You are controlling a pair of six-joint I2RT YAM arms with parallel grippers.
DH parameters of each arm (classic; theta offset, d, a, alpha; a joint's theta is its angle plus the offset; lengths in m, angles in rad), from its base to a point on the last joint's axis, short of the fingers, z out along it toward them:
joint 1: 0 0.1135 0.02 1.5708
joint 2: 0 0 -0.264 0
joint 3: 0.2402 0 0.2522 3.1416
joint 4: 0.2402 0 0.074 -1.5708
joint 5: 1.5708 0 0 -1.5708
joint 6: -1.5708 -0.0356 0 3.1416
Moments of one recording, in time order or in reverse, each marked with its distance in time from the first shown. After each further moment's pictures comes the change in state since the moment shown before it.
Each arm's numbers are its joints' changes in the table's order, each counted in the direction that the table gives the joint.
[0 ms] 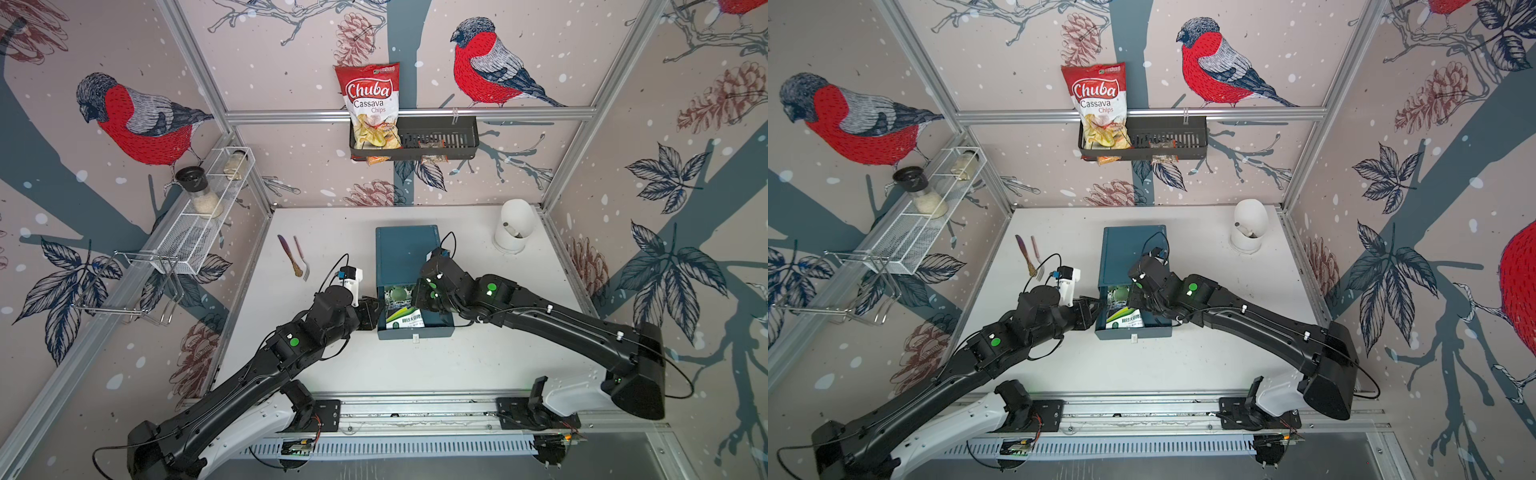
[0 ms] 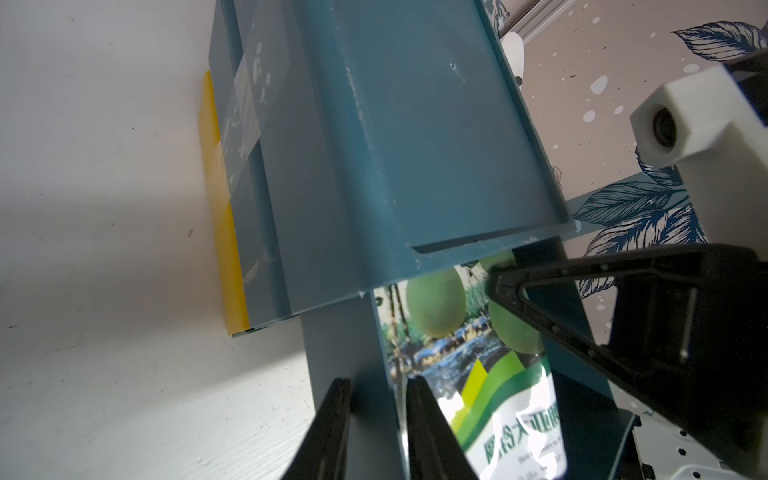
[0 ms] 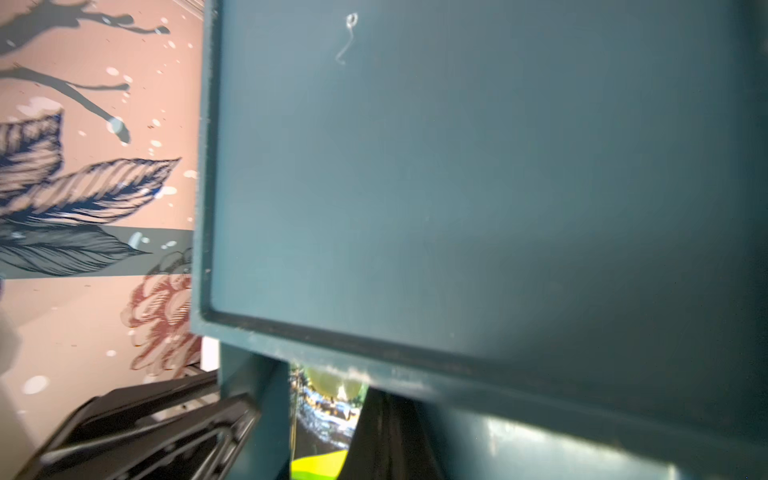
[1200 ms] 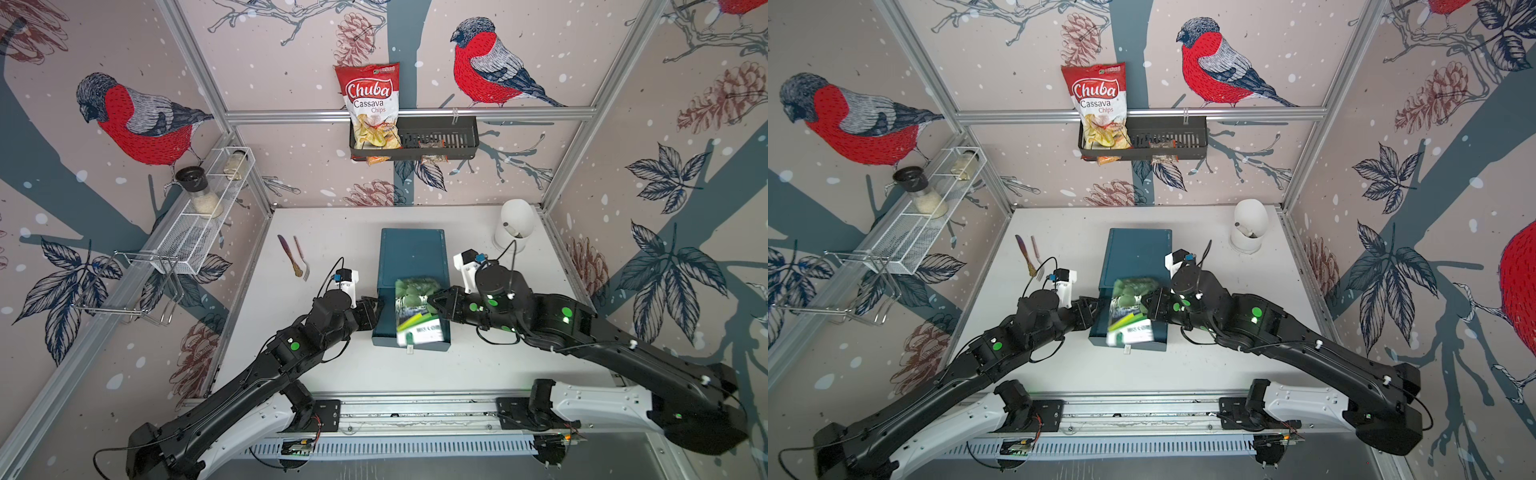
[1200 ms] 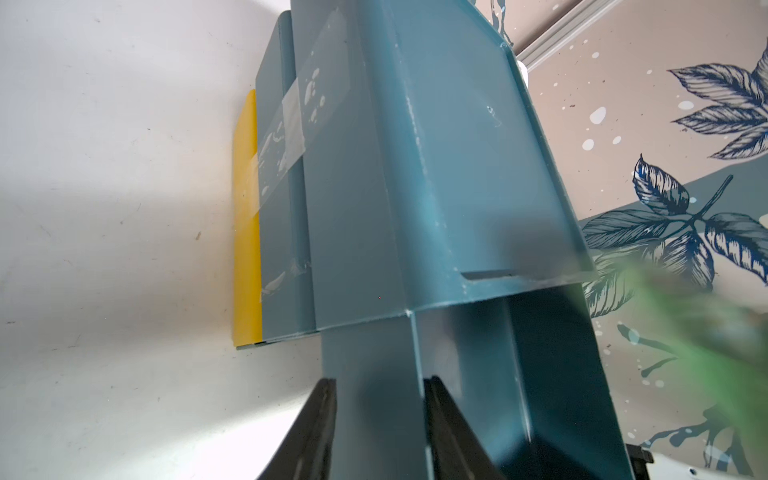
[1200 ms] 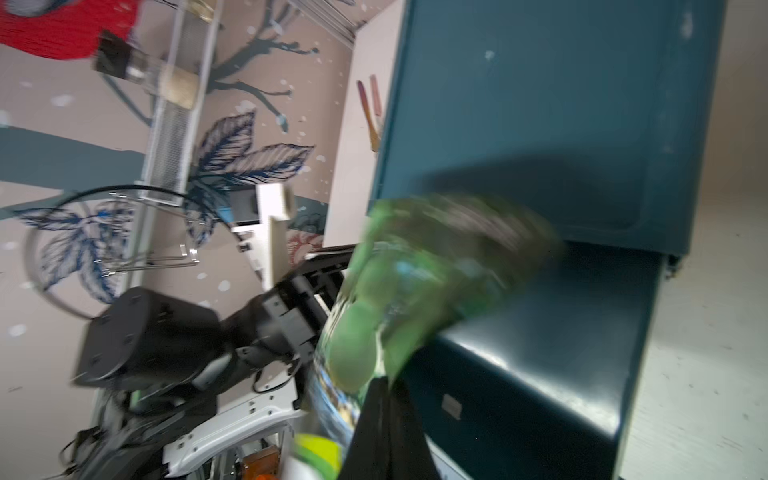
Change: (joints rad) left arm 0.000 0.024 -0.065 -0.075 -0.036 0.060; right arm 0.067 0.373 -0.048 -0.010 -0.072 -0.017
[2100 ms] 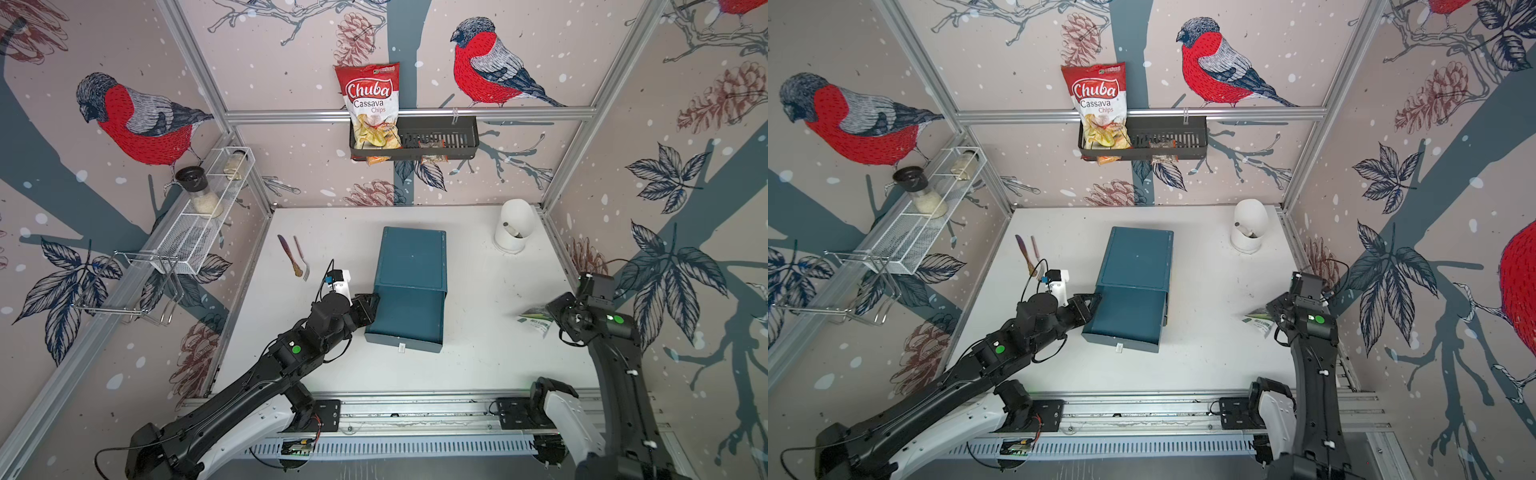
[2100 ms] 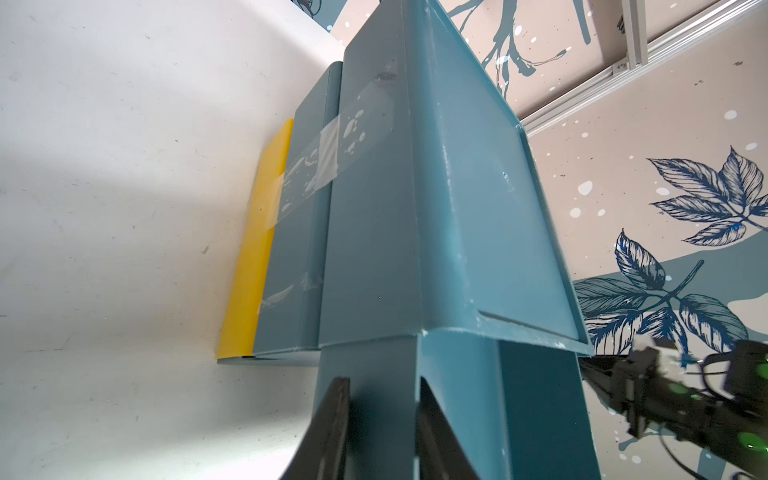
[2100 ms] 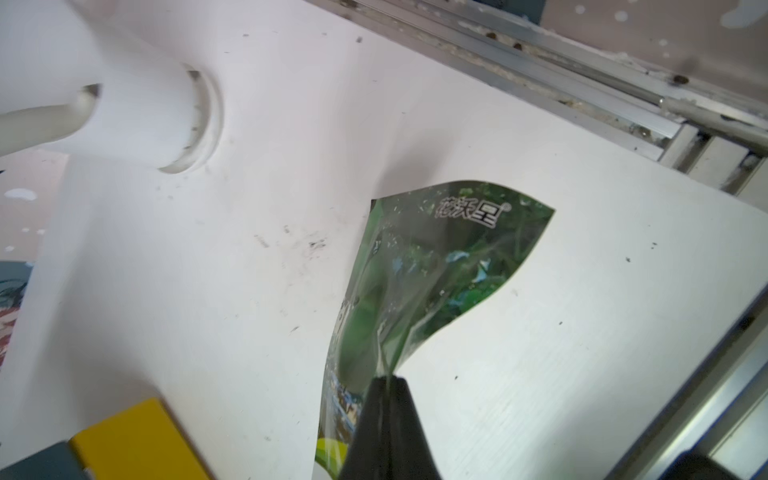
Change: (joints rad) left arm 0.000 0.017 -0.064 -0.106 -0.096 0.145; right arm -1.485 0.153 -0.478 0.249 -0.088 0.360
